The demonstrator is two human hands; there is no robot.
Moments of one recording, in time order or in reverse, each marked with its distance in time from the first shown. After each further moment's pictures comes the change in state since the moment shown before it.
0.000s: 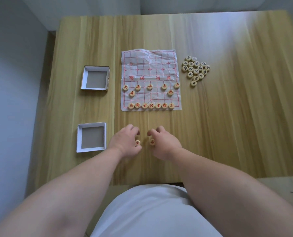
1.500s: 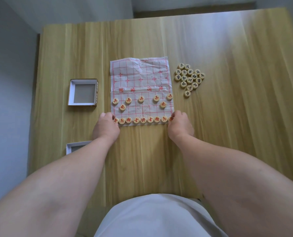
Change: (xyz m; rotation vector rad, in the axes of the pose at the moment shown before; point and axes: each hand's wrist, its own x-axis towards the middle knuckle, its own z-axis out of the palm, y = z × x) left_hand 0.093 -0.016 -0.056 -0.172 0.225 -0.507; right_hand 0.080 0.068 -0.072 0.238 0.321 0.533
